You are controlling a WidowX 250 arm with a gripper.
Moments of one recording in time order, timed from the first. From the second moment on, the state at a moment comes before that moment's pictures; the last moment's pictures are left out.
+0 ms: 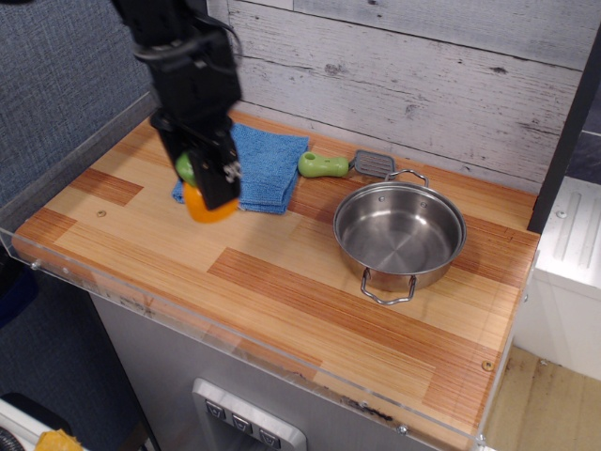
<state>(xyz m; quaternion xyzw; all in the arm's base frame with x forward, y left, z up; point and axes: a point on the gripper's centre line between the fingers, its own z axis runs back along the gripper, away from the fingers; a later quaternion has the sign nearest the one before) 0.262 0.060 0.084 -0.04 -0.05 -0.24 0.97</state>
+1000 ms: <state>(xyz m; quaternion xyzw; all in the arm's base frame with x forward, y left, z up) 0.252 0.050 0.028 -0.02 -0.03 -0.29 0.96</state>
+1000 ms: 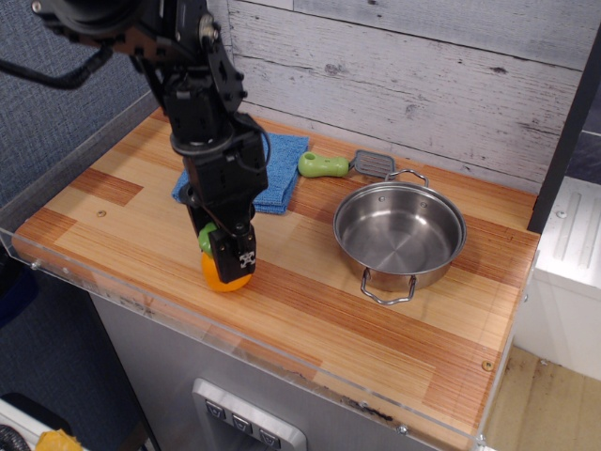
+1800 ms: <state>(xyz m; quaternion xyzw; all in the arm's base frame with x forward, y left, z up) 0.255 0.050 0.016 -0.06 -0.02 -0.30 0.95</state>
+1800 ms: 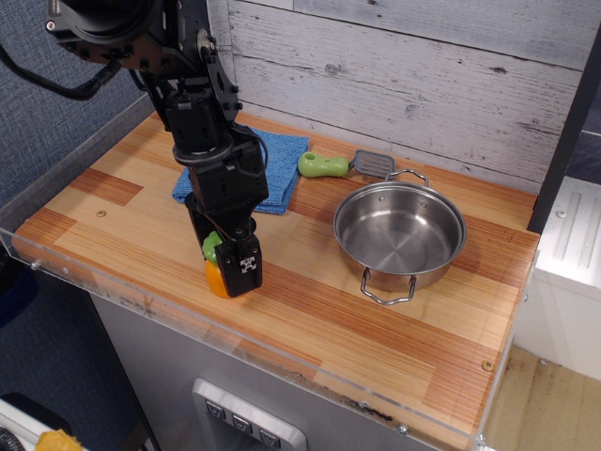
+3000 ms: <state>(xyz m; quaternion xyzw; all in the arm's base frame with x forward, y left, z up) 0.241 0.051 0.106 -0.04 -0.09 -0.30 0.95</state>
